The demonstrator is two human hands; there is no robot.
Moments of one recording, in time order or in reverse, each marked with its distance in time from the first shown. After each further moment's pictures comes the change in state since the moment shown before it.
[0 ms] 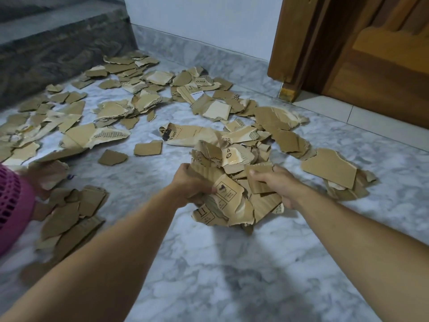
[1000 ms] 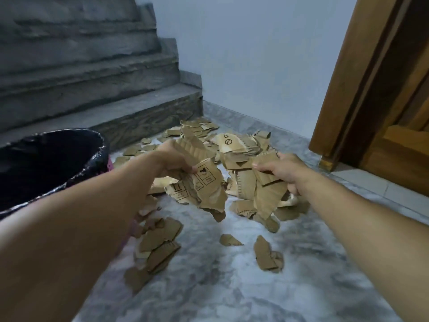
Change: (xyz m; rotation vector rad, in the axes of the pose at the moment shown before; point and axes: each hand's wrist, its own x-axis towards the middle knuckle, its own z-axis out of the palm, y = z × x) left_hand -0.163 0.150 -0.206 0.165 0.260 0.201; right_hand -0.132 -0.211 0.049 0.047 -0.082 -0.349
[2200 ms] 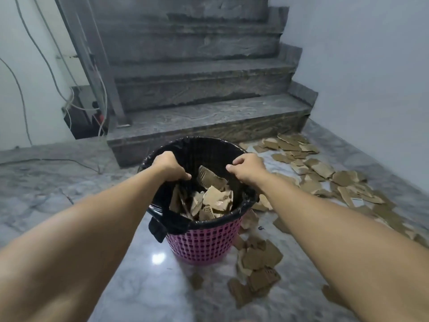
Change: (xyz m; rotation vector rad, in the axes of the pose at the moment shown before) left_hand -0.036 -0.143 -0.331 0.375 0.468 -0.273; right_hand -0.021 -0.165 0.405 -0.479 -0.317 -0.299
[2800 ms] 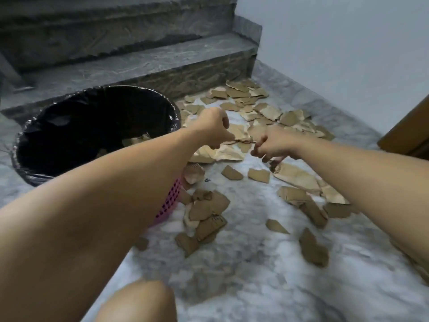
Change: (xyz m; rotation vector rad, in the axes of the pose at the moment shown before) left_hand -0.056 0.192 0.177 0.005 -0.294 0.559; right_hand -0.025 0.186 -0.164 -0.231 -0.218 0.265
